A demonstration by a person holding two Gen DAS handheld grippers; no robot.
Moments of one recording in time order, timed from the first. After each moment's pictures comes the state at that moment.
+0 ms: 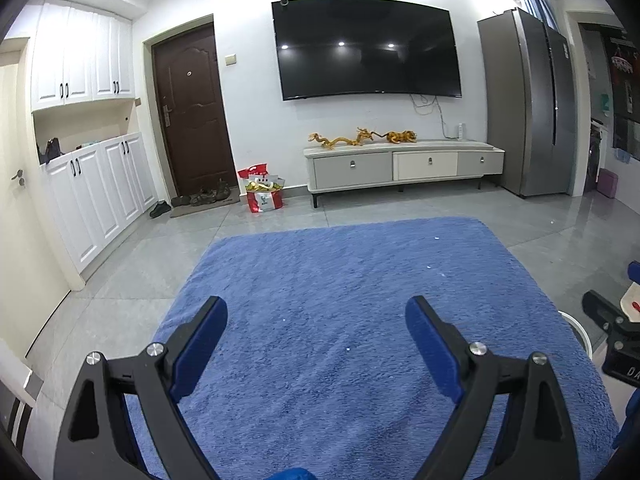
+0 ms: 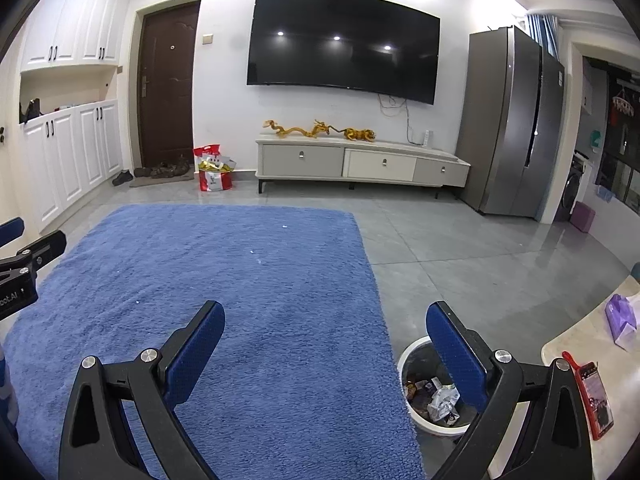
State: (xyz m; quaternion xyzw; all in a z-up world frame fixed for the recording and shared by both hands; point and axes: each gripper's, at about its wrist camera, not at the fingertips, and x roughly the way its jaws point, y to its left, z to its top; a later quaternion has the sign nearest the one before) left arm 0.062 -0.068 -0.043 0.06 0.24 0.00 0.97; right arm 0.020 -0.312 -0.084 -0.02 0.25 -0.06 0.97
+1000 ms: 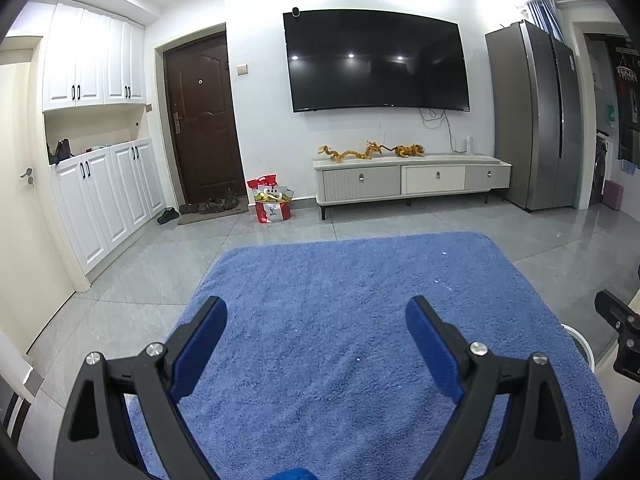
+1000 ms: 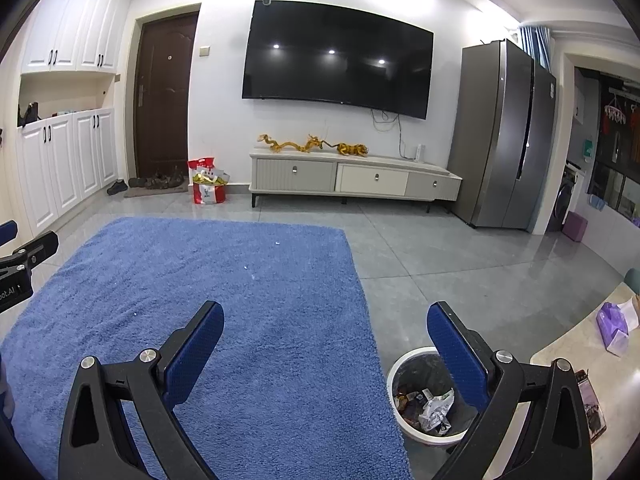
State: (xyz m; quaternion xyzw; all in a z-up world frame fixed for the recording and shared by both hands) left arm 0.052 -0.067 -0.036 0.05 0.21 0.01 0.98; right arm 0.012 -0.310 -0.070 -0.03 0.22 -0.07 0.97
